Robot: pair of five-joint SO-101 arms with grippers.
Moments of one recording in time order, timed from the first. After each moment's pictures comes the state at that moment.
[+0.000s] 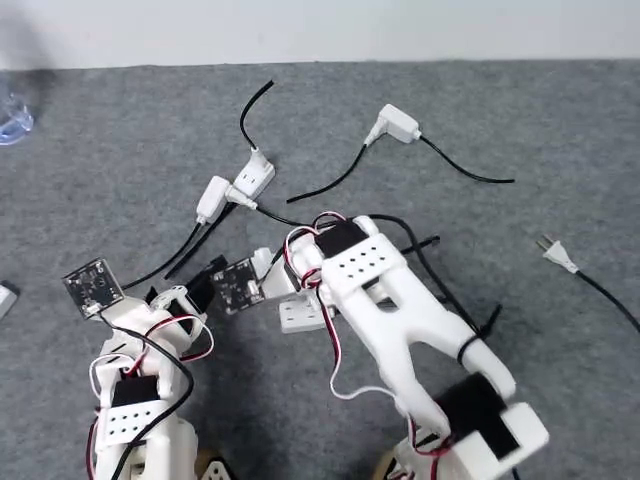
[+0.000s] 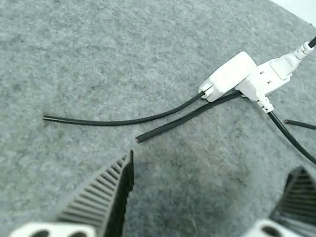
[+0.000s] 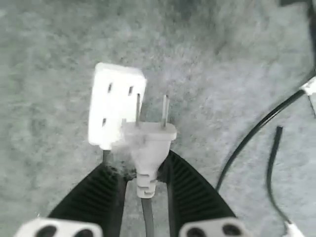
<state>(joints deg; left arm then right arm) -14.2 -64.5 96.6 21.1 27.5 -34.2 -2.1 22.3 60.5 78.8</state>
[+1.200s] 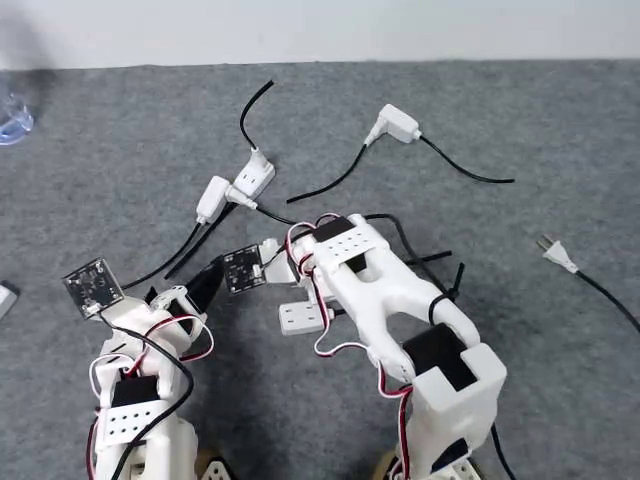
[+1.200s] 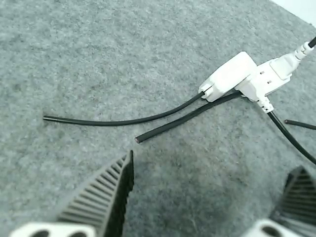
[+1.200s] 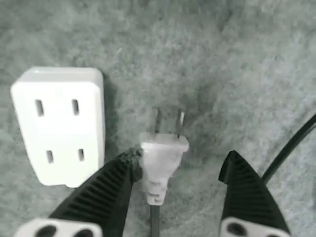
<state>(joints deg) -14.2 -64.5 96.6 21.1 27.5 -31.5 15.1 18.3 51.2 74.6</state>
